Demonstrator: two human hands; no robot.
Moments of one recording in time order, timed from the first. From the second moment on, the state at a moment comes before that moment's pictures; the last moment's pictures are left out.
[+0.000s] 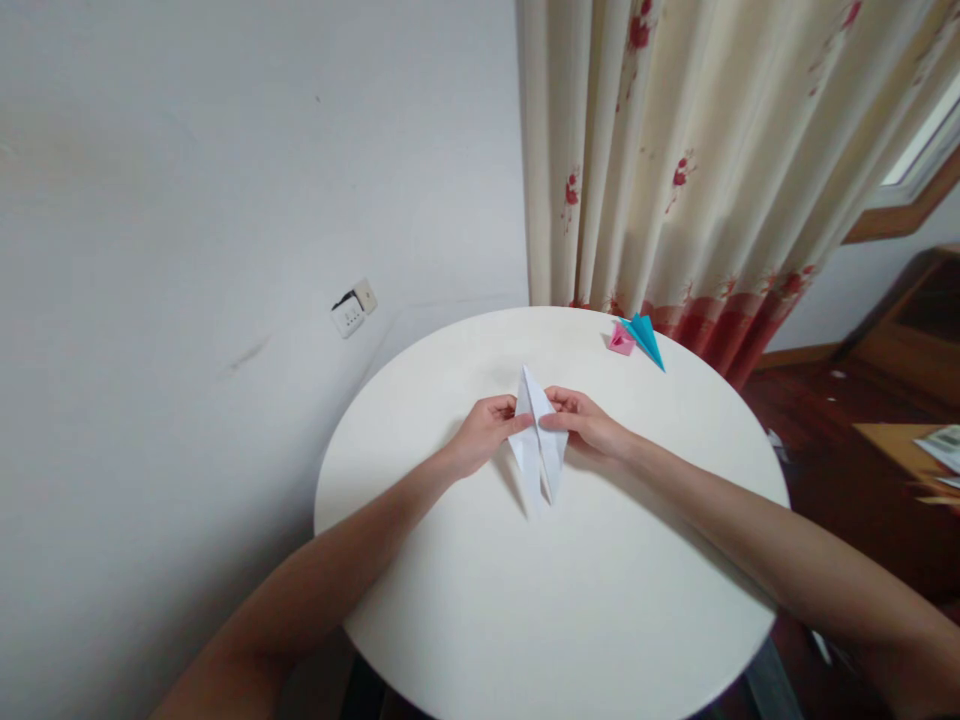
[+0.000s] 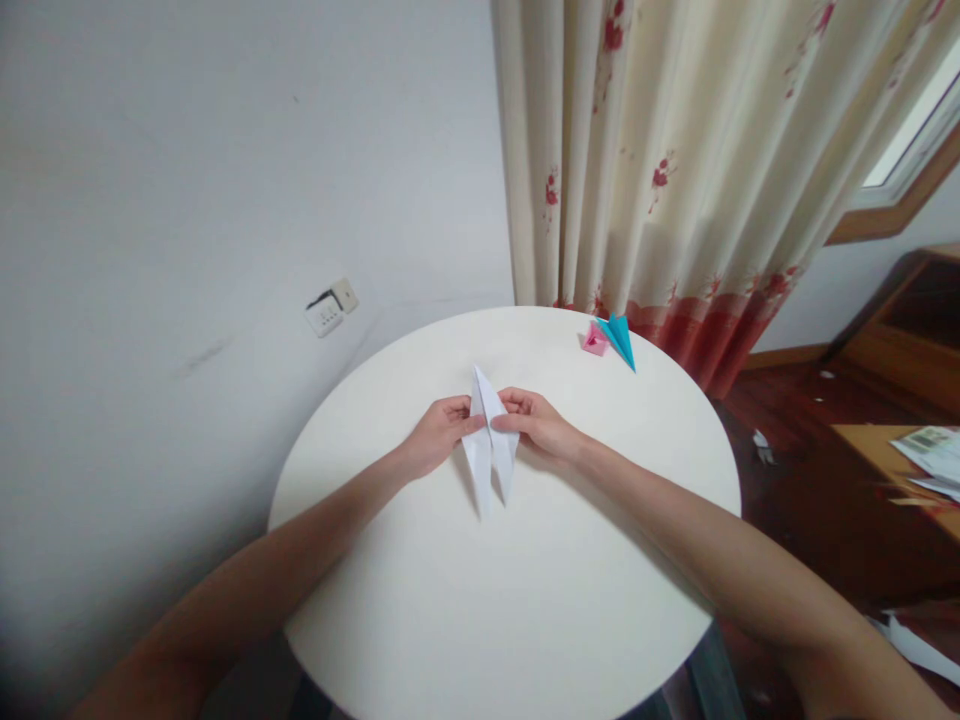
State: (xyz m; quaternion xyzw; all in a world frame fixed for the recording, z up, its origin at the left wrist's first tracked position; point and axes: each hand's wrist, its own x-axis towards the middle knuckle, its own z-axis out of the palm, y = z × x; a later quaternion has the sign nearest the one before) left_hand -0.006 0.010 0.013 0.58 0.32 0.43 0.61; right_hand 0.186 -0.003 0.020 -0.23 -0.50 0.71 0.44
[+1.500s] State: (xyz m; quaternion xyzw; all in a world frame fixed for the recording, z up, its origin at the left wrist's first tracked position) left_hand -0.002 0.010 0.007 0.62 0.41 0.48 0.47; right_hand 0.188 0.024 -0.007 -0.41 -0.54 0.43 0.60
